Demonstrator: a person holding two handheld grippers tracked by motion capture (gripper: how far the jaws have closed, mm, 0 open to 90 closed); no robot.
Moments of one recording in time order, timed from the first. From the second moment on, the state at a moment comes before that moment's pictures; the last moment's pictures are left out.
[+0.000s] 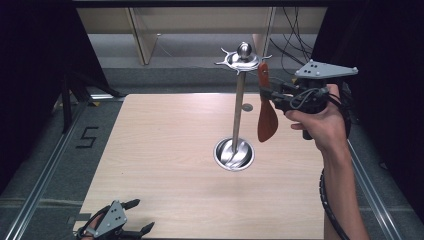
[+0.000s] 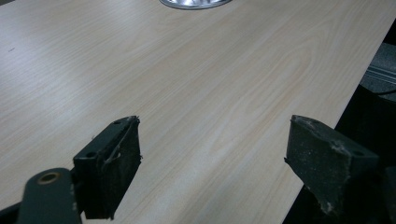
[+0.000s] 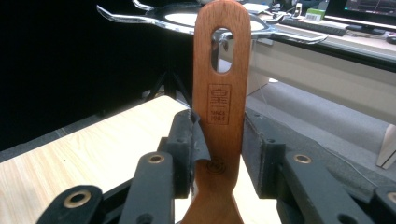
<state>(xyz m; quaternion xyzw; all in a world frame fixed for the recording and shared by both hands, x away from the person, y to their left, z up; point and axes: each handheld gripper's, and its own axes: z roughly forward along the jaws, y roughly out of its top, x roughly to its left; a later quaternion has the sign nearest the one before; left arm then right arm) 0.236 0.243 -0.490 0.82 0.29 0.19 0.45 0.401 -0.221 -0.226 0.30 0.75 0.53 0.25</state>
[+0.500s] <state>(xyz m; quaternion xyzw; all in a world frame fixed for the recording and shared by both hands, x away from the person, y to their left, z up) 0.236 0.242 -0.491 0.82 0.29 0.19 0.46 0.399 -0.221 -0.230 0.31 0.75 0.53 0.24</state>
